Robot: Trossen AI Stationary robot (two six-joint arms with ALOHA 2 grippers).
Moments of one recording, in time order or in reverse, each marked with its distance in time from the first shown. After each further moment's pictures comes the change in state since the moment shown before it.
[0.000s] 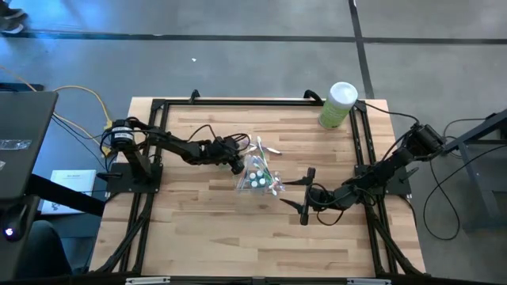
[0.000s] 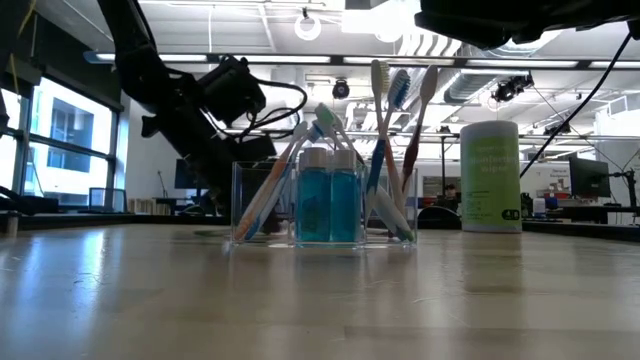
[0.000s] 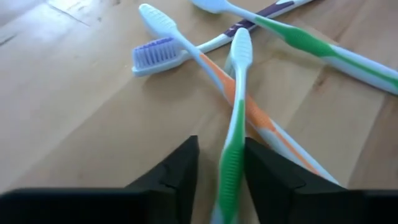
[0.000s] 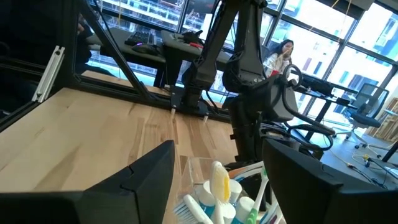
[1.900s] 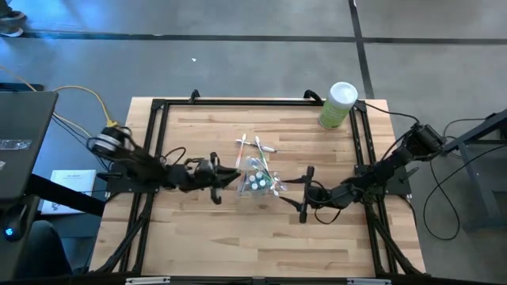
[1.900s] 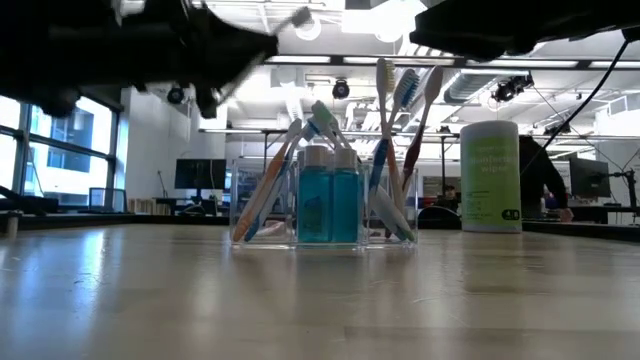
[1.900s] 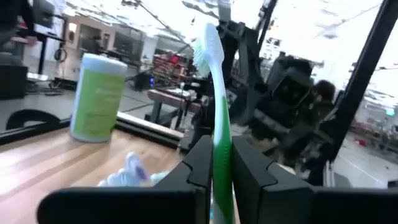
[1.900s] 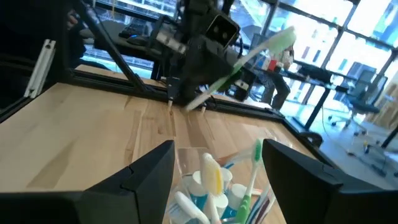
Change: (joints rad) left arm -0.465 -0.126 -0.303 1.253 -0.215 0.251; right arm -0.024 0.000 0.000 -0.046 0.000 0.060
